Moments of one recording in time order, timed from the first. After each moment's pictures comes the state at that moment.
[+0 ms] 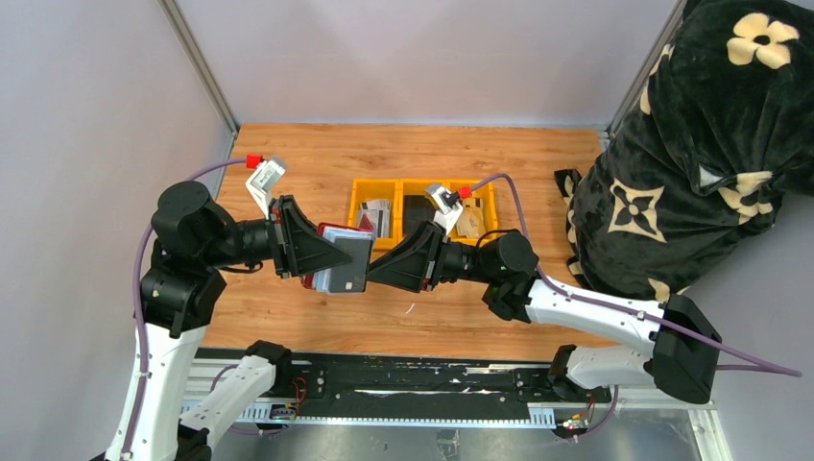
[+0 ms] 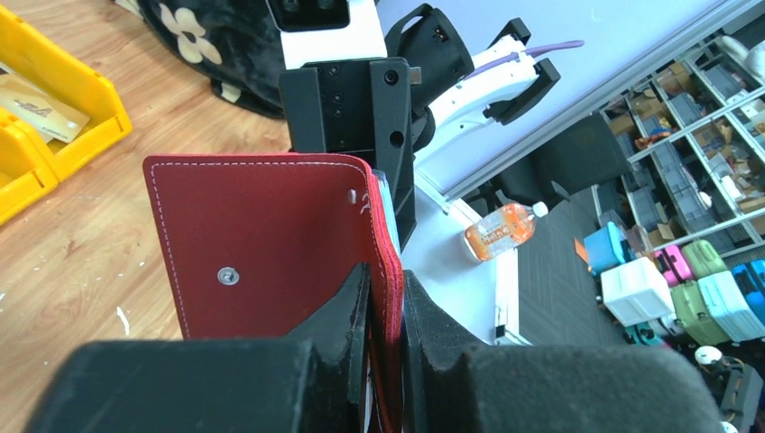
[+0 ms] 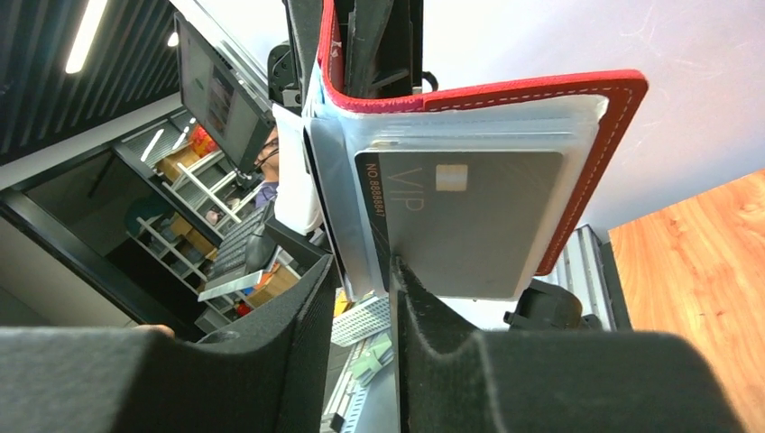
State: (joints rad) left arm -0.27 0.78 1.30 -0.63 1.08 -0.59; right arm 1.05 1.20 0.77 0.93 -0.50 1.00
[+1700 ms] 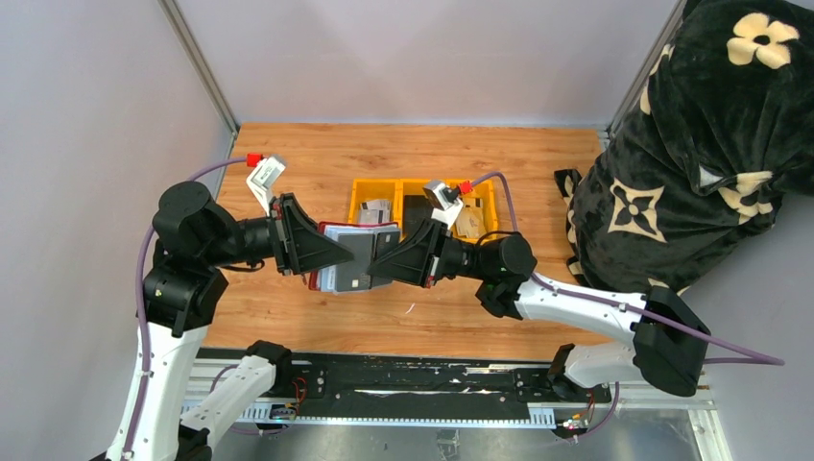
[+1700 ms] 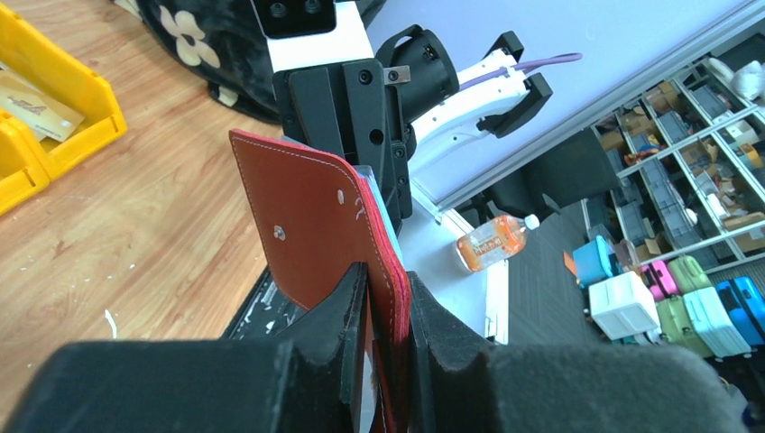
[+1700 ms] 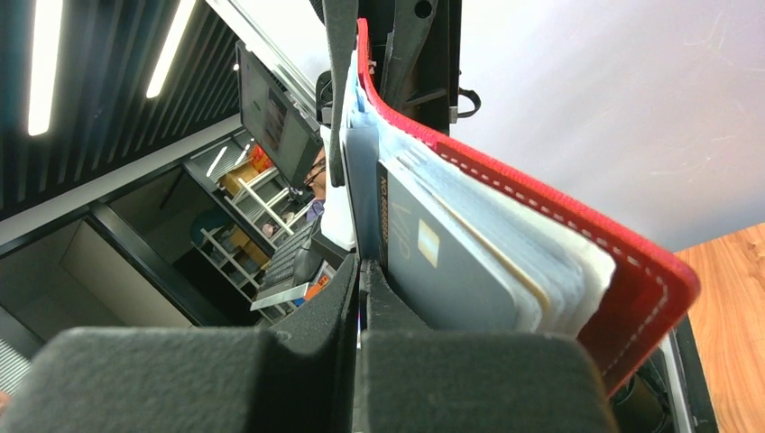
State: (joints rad) left arm -0.27 0.77 1.29 -0.59 1.07 -0.64; right arm 1.02 1.29 0.76 1.15 -0.54 1.17
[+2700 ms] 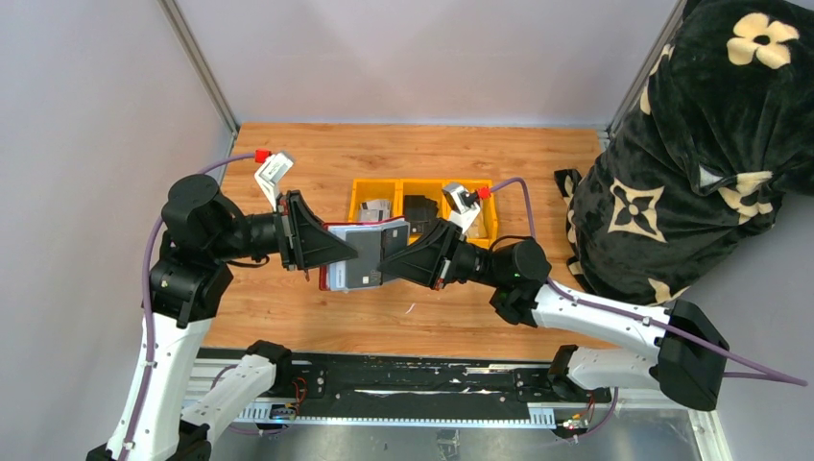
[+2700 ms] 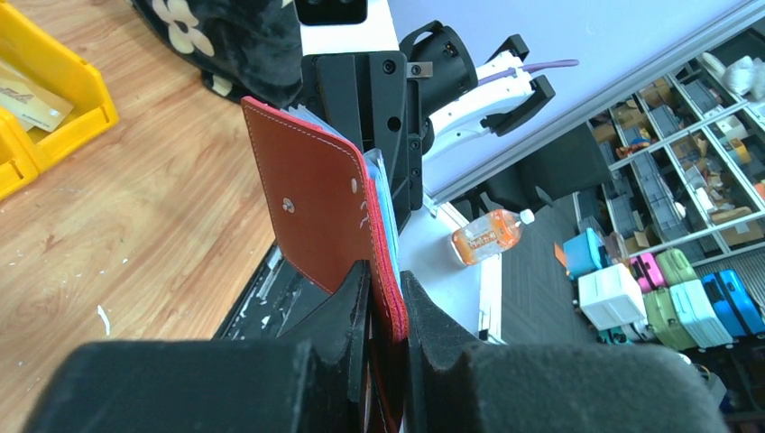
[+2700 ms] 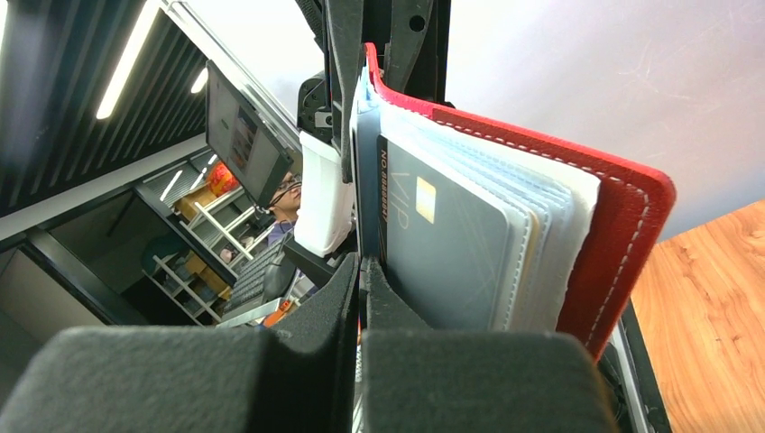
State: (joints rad) left arm -0.28 0.80 1.29 -0.59 1.08 -0.64; right arm 1.02 1.16 0.70 1.04 -0.45 1.08
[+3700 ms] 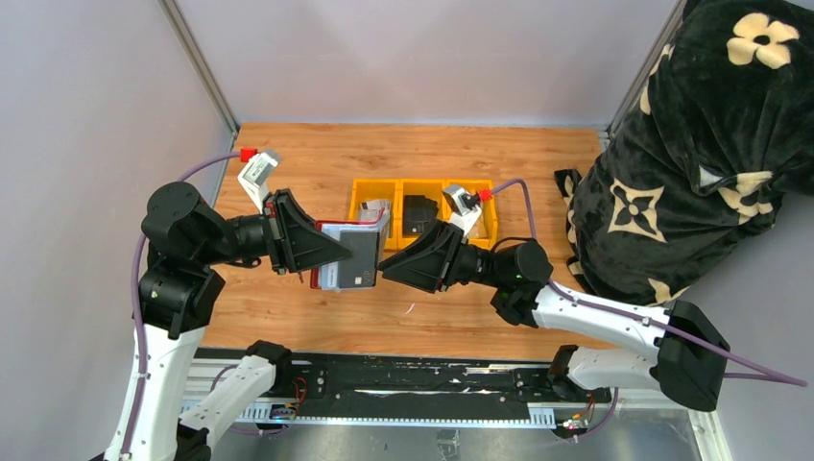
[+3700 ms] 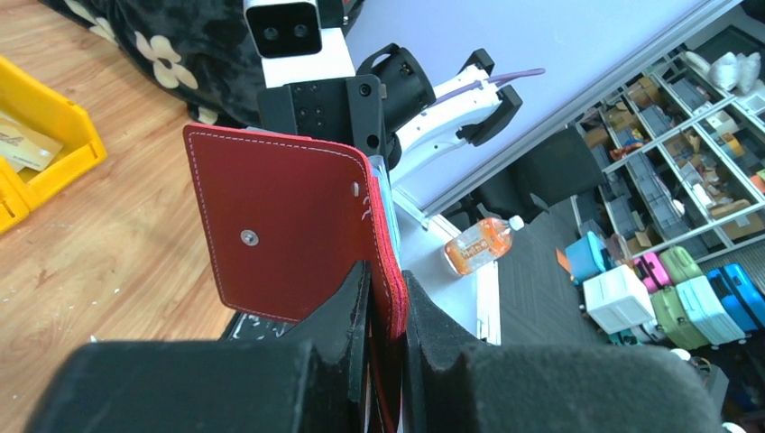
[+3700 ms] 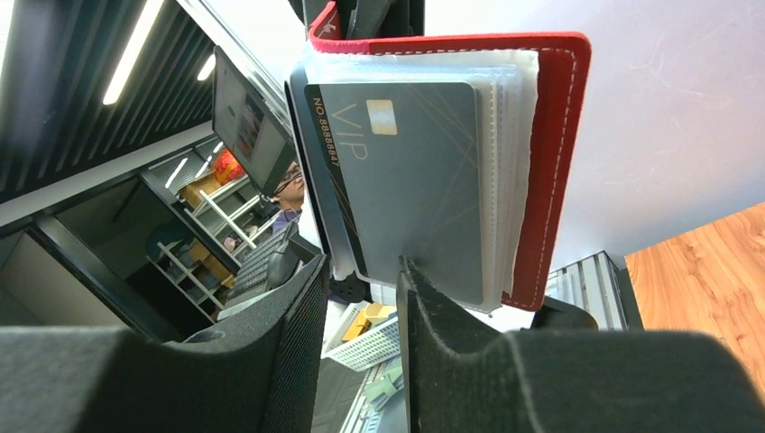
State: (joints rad) left arm -0.28 0.78 1.31 -0.51 1.09 -0.71; right arm 1.02 1.16 0.68 1.07 -0.48 1.08
